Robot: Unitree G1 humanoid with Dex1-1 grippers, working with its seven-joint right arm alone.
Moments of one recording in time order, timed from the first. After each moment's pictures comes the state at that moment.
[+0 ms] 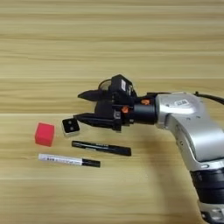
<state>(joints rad) -0.21 -0.66 0.02 -0.24 0.43 0.45 1.24</state>
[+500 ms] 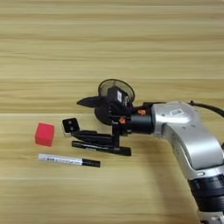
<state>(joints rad) -0.16 -0.65 0.04 -0.21 0.42 0.36 1.26</state>
